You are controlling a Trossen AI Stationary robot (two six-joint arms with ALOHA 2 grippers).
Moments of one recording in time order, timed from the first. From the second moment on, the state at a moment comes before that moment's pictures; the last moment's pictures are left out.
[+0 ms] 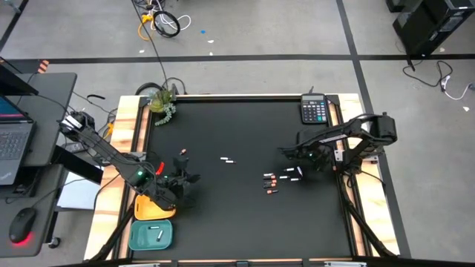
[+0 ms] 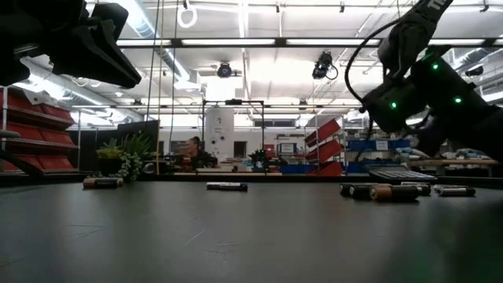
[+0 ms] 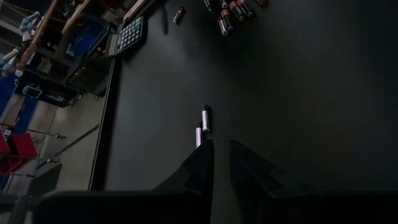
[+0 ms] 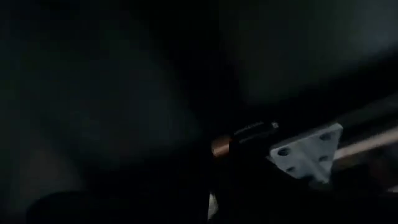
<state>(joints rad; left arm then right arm) -0.64 1.15 0.64 -0.33 -0.84 0.07 -0.15 1.62 0.73 -1.31 -0.05 0.31</state>
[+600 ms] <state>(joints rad) -0.64 1.15 0.64 -0.31 -0.84 0.01 -0.09 1.79 0.74 -1.34 -0.06 0.18</state>
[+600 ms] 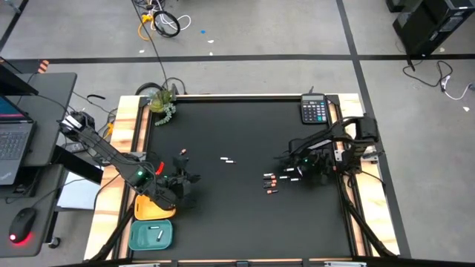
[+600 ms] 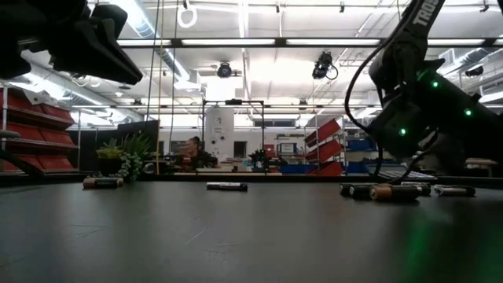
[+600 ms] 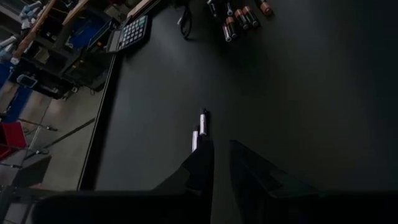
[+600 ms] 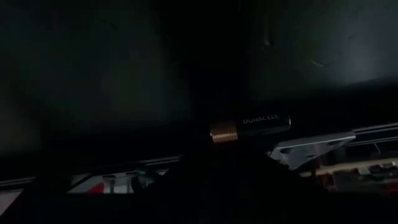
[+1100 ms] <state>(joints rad) -0.64 1.15 0.64 -0.33 -0.84 0.02 -0.06 1.72 0.76 -1.35 -0.02 0.21</state>
